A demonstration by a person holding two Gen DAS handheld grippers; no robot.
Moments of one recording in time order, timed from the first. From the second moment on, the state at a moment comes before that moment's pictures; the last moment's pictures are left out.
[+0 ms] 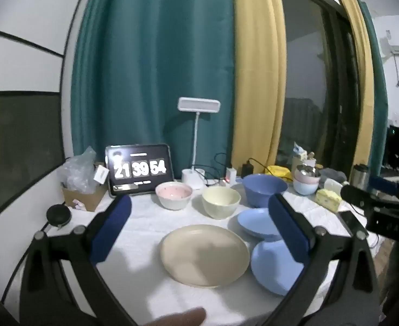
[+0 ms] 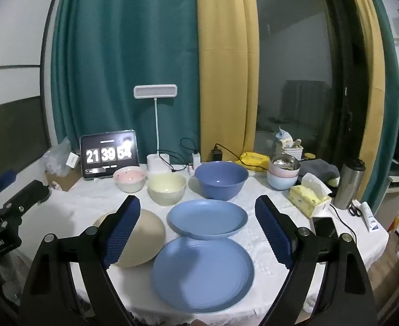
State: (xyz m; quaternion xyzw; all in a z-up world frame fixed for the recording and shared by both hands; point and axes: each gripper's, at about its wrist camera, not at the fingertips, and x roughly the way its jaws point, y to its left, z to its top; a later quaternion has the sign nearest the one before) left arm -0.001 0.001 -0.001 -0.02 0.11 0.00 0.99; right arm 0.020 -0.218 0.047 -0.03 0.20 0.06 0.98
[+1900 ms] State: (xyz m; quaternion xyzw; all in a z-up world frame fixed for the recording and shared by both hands) left arm 0.011 0.005 0.008 -0.04 0.13 -0.01 0.99; right arm 0.022 -0.221 0.034 -0.03 0.22 0.07 0.97
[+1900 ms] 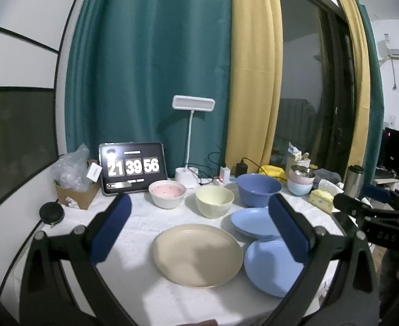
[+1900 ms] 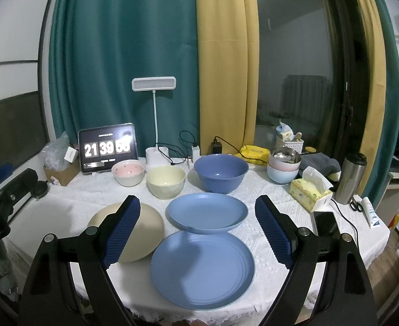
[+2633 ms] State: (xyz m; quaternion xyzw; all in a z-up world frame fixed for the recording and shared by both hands) left arm 0.011 0.001 0.007 -0.04 0.12 -0.02 0.99; right arm 0.023 -0.222 0.034 -0.03 0.22 0.07 0.97
